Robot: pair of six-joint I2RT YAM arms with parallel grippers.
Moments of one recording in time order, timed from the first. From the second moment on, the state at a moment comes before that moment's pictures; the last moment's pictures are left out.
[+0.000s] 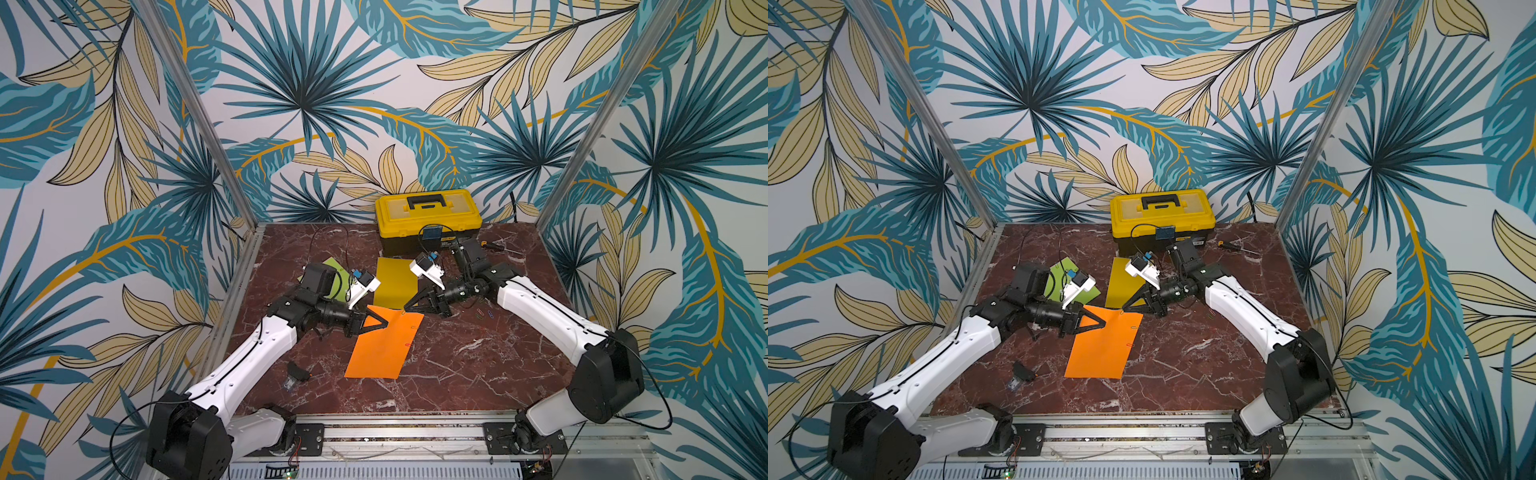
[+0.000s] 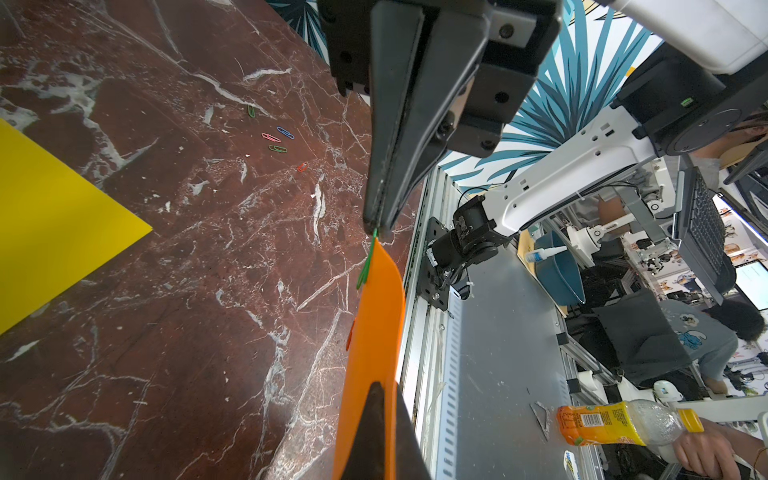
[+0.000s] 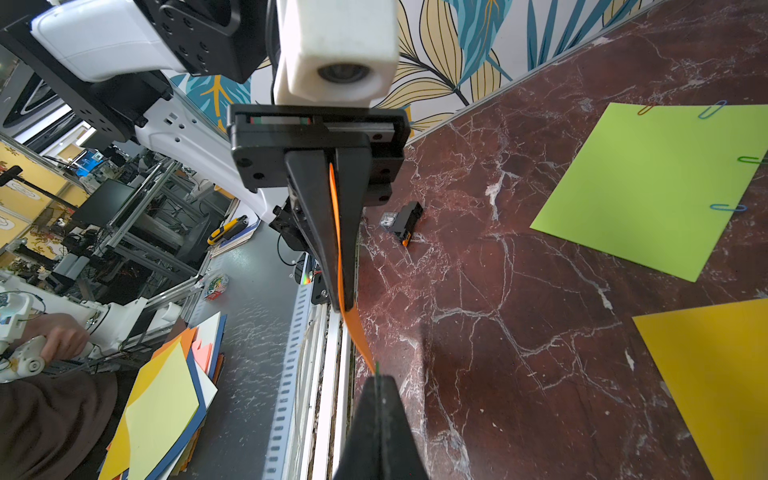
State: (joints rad) left arm -0.39 1.19 0.92 -0.51 1.04 -0.01; right arm 0.45 1.54 1.27 -0.66 -1.10 -0.36
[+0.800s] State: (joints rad) left arm -0.39 1.19 0.91 -0.51 1.03 -0.01; right arm 0.43 1.54 1.27 -0.65 -1.09 -0.34
